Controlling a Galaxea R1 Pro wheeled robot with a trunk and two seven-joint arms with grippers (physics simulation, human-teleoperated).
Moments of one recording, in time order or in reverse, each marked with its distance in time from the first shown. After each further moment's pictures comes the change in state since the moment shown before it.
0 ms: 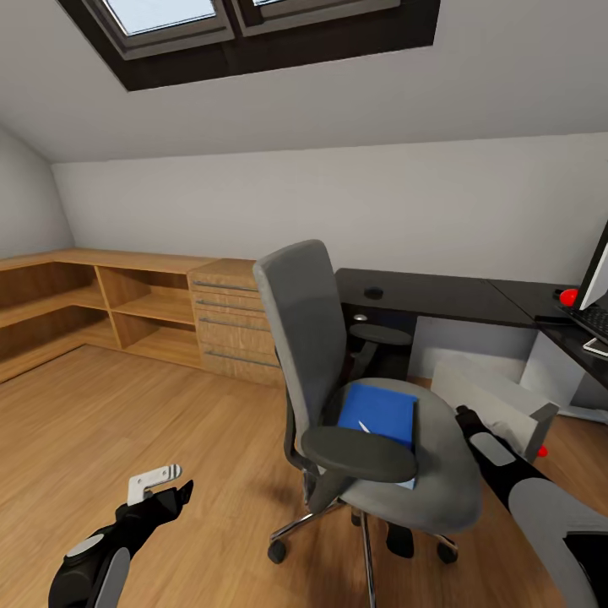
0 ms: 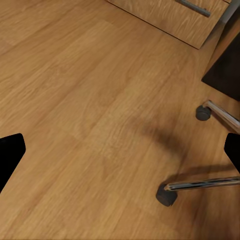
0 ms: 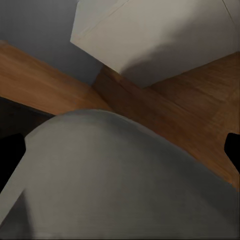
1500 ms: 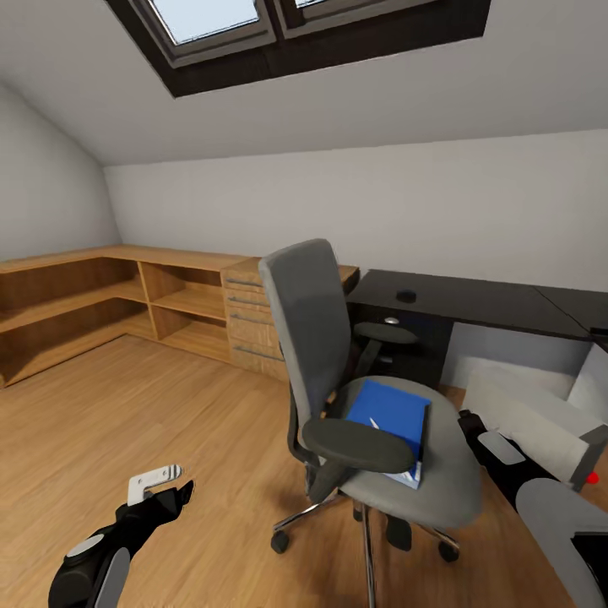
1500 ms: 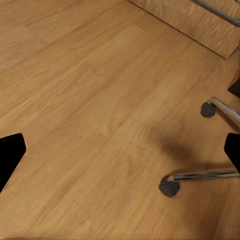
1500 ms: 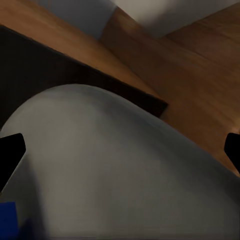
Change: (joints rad) left arm 0.000 0.001 -0.001 0.001 0.000 0.000 0.000; right arm 0.000 -0.025 0.001 -0.004 -0.083 0.099 -0.037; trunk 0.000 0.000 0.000
